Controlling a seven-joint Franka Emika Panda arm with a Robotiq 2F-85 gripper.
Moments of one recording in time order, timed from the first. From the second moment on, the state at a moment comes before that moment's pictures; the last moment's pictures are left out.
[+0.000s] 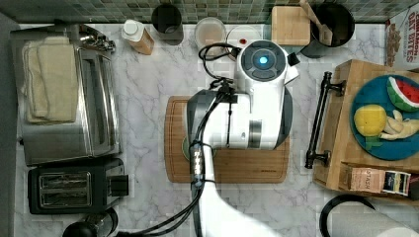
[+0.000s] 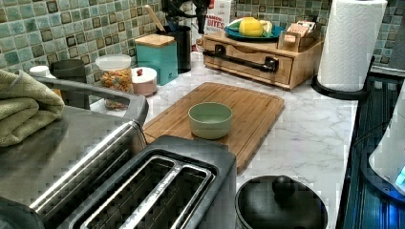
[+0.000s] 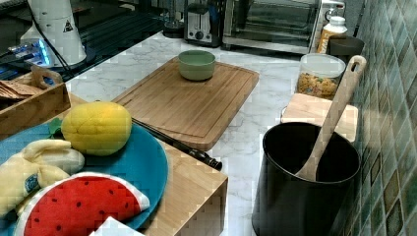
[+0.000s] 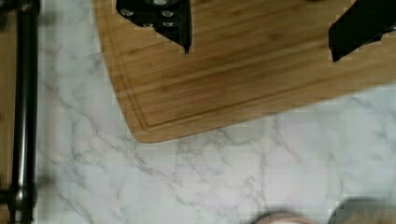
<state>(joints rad) -0.05 0.19 -0.04 -1.87 -0.07 0.43 -0.62</state>
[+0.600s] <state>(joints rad) -0.16 0.30 -0.09 -1.87 -0.10 0.55 -0.79</state>
